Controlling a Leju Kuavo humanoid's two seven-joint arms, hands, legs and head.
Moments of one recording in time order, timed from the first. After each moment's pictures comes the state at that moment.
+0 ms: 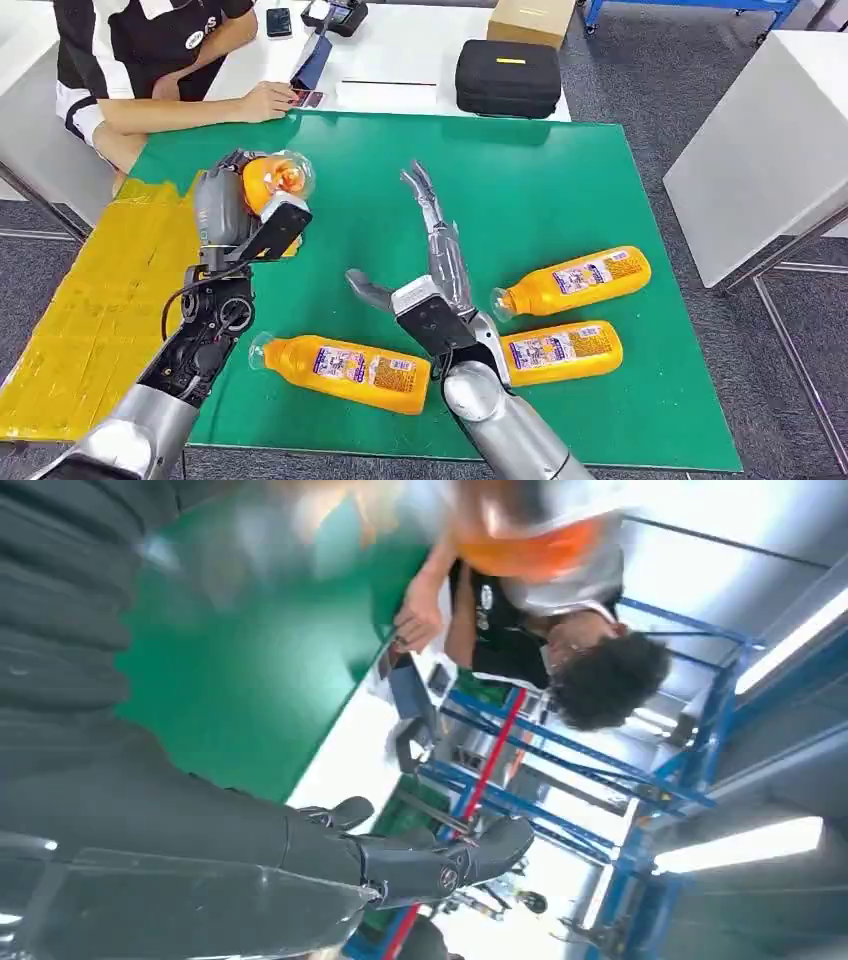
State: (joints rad) left arm -0.59 -0.05 -0.33 -0.81 -0.84 0.60 -0.23; right arm -0.32 0.16 0.50 -1.23 0.38 -0.35 -0.40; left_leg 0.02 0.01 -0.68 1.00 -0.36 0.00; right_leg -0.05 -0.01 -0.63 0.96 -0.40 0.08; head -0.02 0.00
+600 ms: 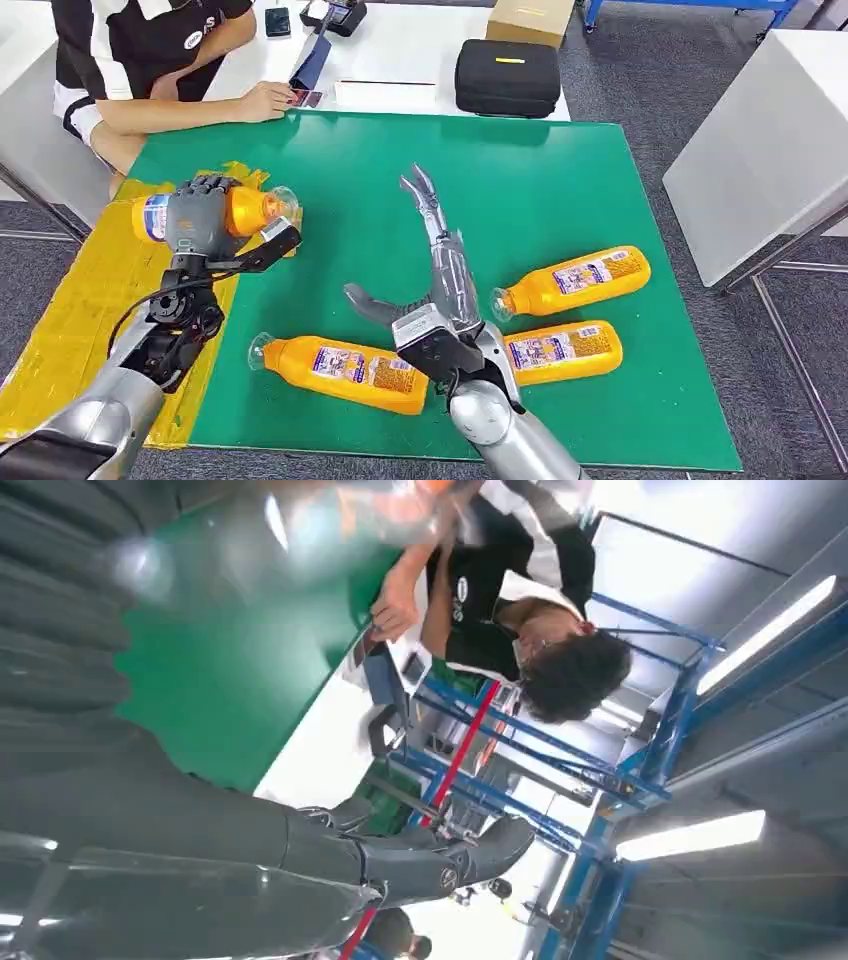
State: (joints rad) left arm -0.67 0.06 -0.32 -0.50 -1.21 0.65 -0.11; right arm -0.27 0.13 0.53 -1.35 0.45 -0.36 -0.37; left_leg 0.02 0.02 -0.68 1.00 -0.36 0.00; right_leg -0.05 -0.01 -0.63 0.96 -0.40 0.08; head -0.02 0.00
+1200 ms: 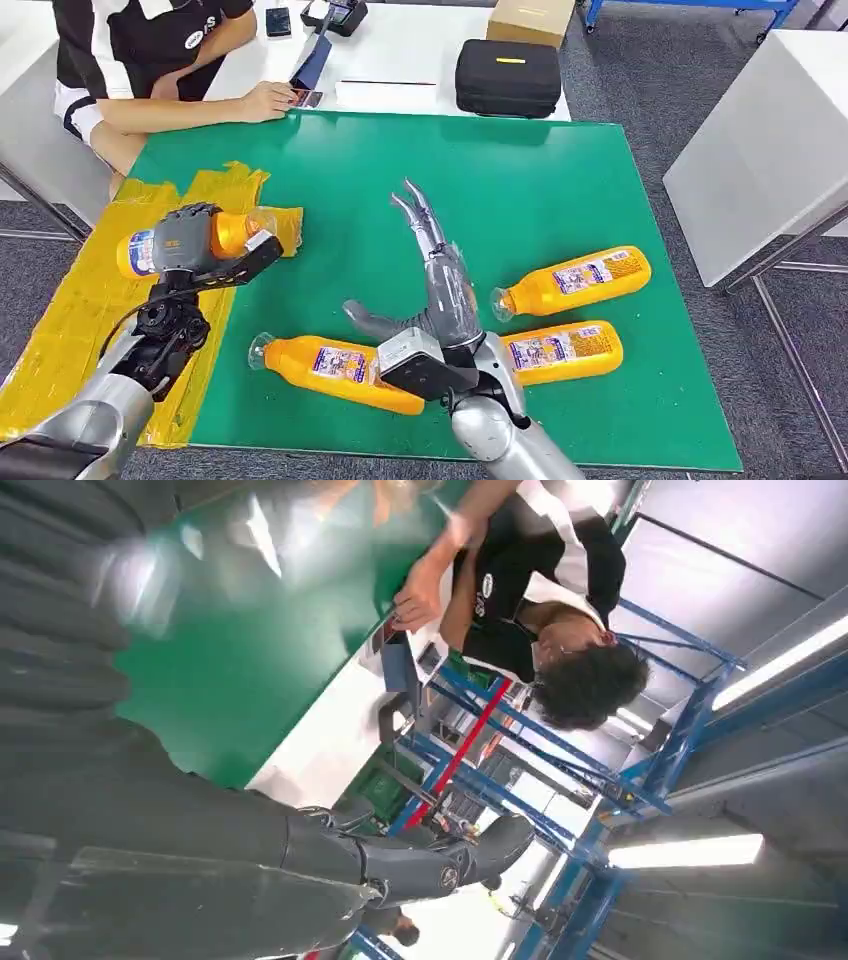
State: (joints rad) left arm -0.66 0.08 -0.26 -0.40 -1.20 0.57 -0.09; right arm -0.24 0.10 0.54 -1.38 0.57 -0.35 -0.33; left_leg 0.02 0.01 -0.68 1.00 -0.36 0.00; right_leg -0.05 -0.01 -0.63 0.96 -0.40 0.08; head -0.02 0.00
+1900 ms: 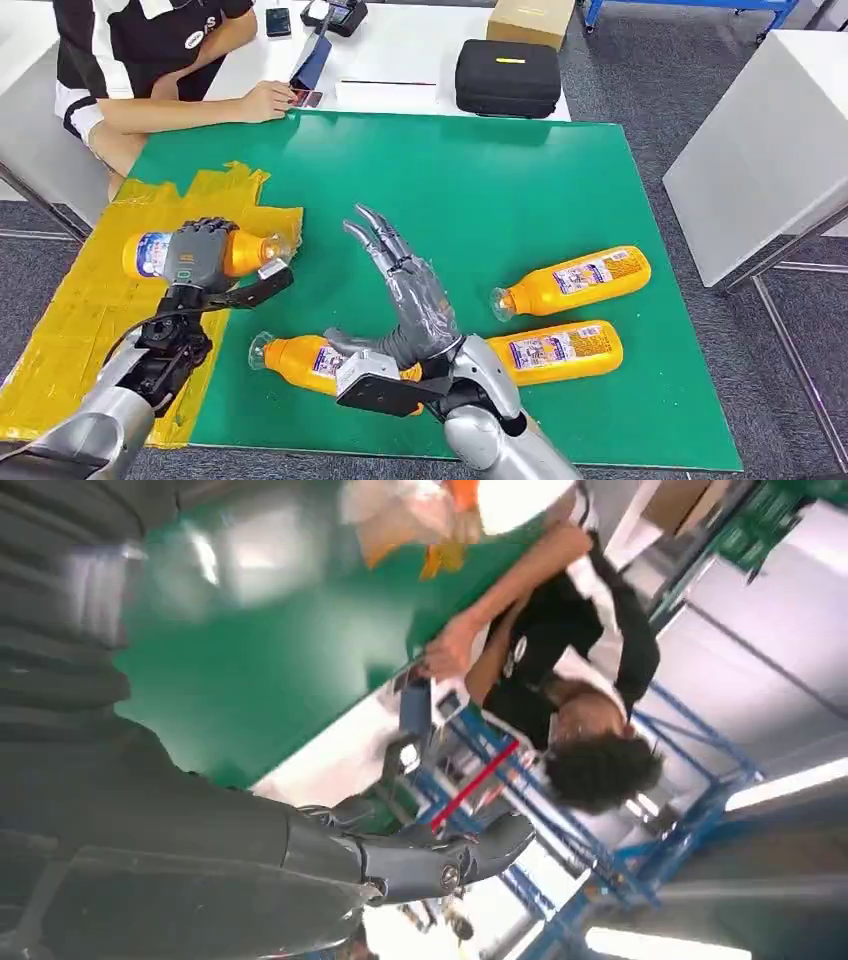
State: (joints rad) left arm -0.62 0.08 -0.25 -0.39 -1.36 0.59 -0.15; right arm -0.24 0.10 0.57 -1.38 0.72 -0.20 -0.26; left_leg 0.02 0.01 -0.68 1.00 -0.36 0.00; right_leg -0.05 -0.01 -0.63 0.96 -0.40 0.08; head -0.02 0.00
